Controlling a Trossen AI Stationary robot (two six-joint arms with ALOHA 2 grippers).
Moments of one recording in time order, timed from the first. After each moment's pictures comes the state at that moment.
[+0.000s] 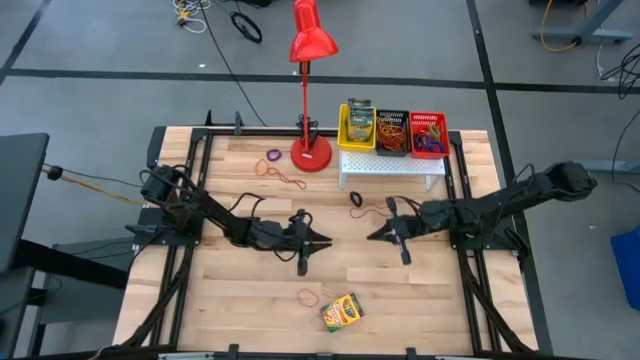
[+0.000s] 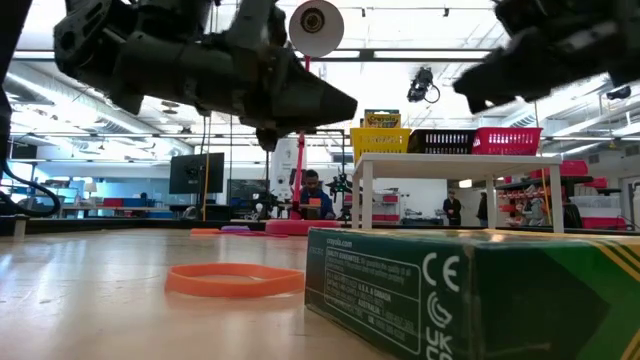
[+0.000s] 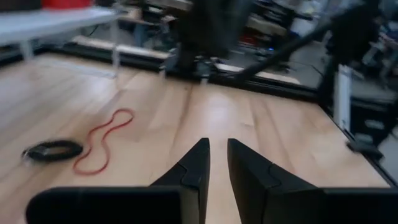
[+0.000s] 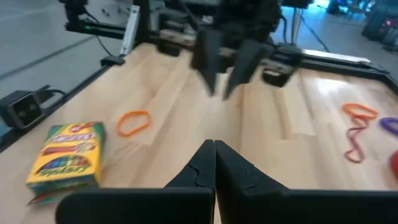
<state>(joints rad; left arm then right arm) -0.27 1.82 0.67 1.02 -0.36 -0.19 0.22 1.04 0.32 0.43 0.00 -0.08</state>
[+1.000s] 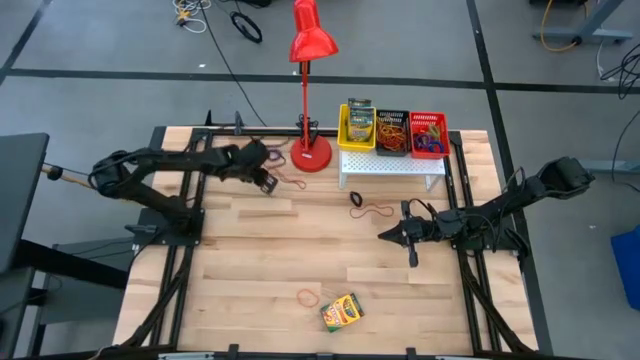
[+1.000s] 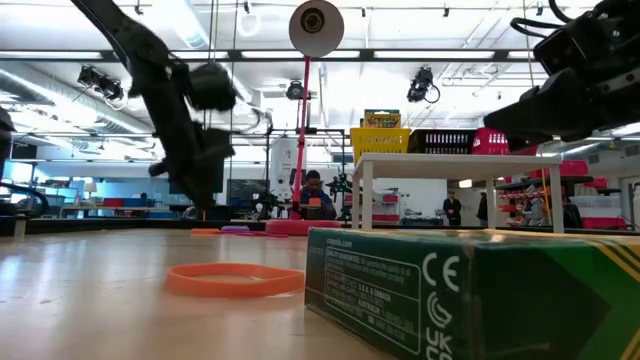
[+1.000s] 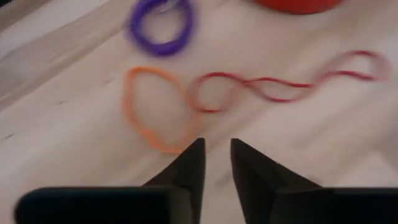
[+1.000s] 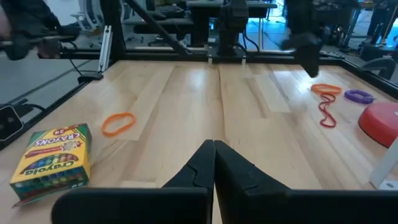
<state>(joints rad) 0.54 1.38 0.67 -0.35 -0.19 -0.35 0.32 1.04 0.05 0.81 0.23 0.04</state>
